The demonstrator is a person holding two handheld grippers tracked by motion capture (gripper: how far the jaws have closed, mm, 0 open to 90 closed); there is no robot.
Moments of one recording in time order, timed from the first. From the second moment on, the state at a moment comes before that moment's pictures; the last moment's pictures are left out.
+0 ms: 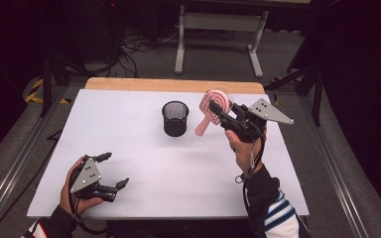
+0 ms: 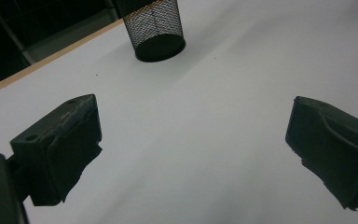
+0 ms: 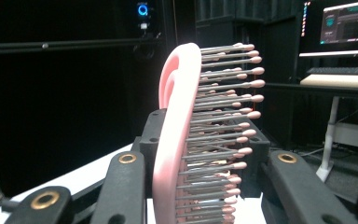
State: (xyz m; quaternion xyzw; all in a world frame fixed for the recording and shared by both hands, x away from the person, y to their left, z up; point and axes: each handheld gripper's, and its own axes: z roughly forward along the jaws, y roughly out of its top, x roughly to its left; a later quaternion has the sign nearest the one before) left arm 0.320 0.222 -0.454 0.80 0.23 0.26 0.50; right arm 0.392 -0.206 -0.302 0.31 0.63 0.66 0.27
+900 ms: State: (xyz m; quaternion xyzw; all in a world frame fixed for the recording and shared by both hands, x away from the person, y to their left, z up) left arm 0.322 0.224 -0.455 0.80 0.23 0.25 0.50; right arm 0.438 -0.177 -0.265 0.31 0.60 0.68 0.30
